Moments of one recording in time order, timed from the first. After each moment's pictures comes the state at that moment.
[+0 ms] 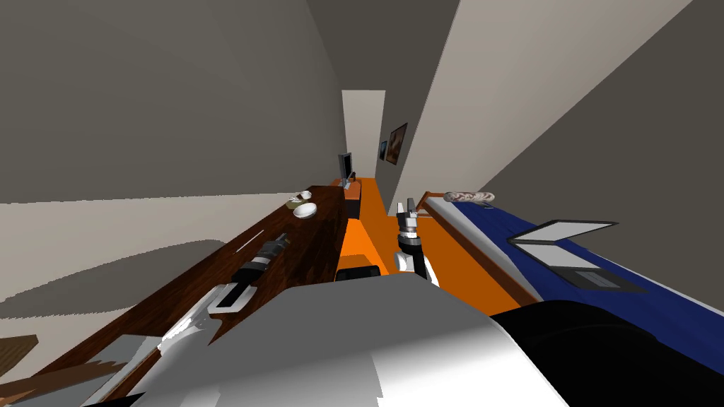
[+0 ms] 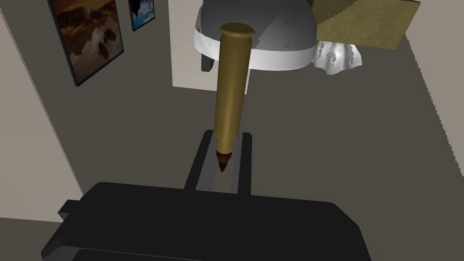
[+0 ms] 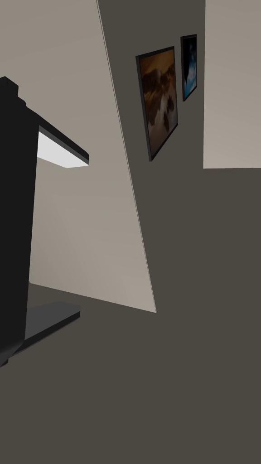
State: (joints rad) left arm 0.31 0.58 0.28 -1.28 -0.45 -0.66 -0.47; right arm 0.48 0.03 0.06 -2.20 0.09 -0.54 0.00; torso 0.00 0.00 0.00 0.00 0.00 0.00
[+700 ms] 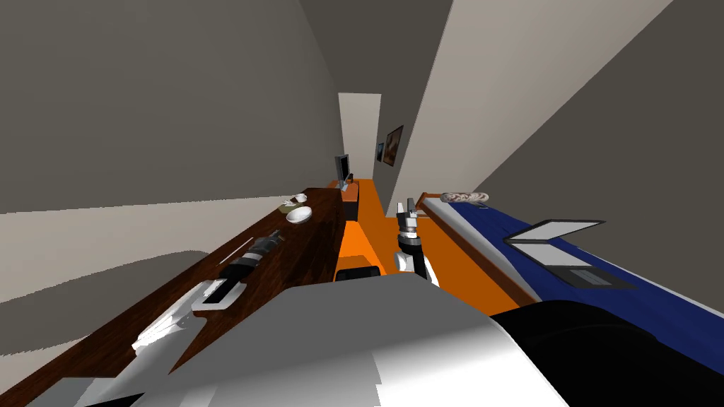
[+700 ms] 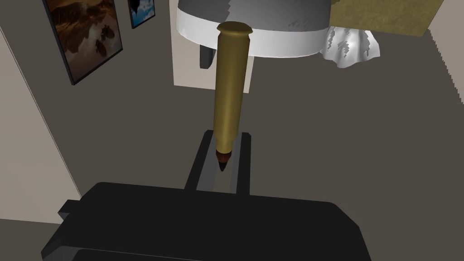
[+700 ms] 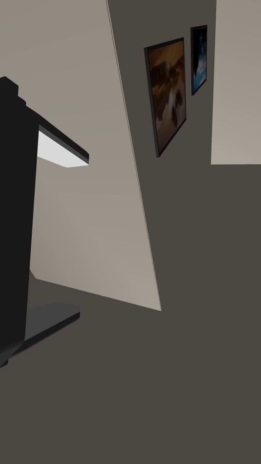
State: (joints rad) left arm 0.31 0.68 0.28 -1.30 -0.43 -0.60 -0.39; right arm 0.48 0.03 0.06 -2.20 0.09 -0.54 0.00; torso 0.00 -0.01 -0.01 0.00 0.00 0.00
